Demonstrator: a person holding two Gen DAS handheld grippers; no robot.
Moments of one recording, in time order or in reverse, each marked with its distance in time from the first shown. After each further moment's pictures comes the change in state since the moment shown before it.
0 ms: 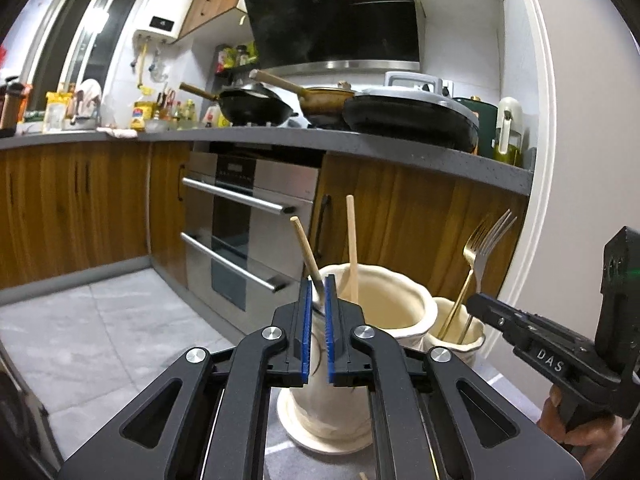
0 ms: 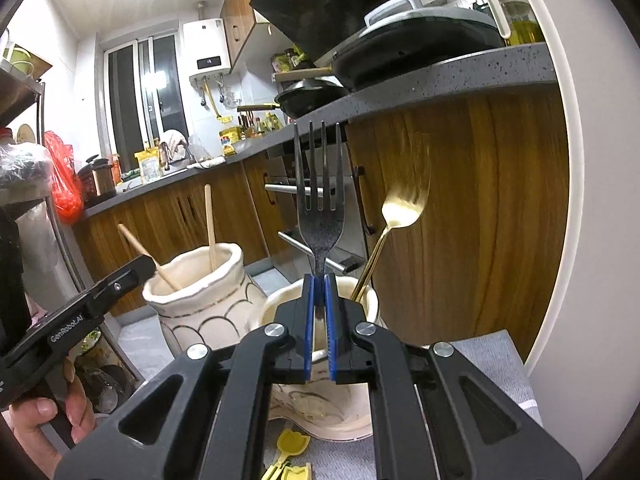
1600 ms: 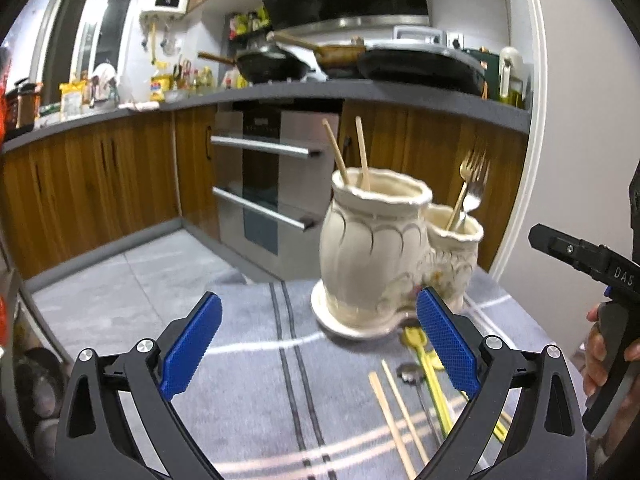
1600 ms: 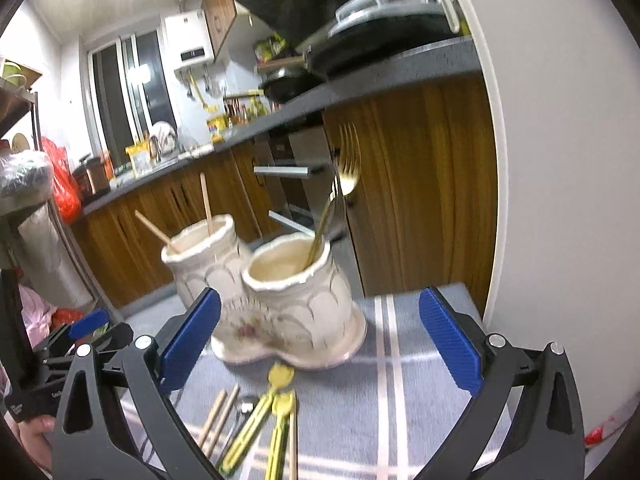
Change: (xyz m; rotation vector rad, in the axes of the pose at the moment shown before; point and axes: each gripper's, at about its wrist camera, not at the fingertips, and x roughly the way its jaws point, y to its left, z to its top) left arm -0.061 0.001 -0.039 0.040 0.207 0.095; right arm -0.066 -0.018 -0.013 0.058 0.108 -0.016
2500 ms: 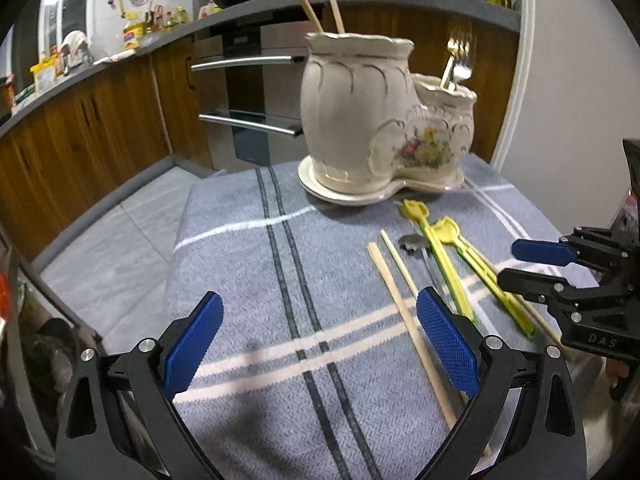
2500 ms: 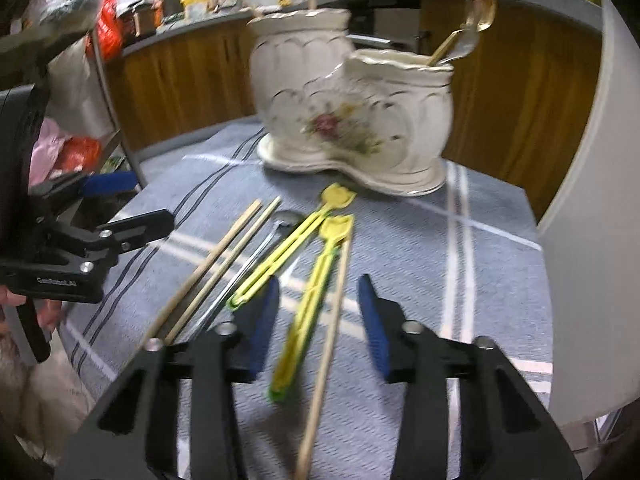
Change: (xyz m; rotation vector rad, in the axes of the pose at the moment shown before) left arm 0.009 -0.011 -0.057 0.098 0.287 -0.004; right arm 0.015 0.057 -0.089 -0.350 0.414 0.069
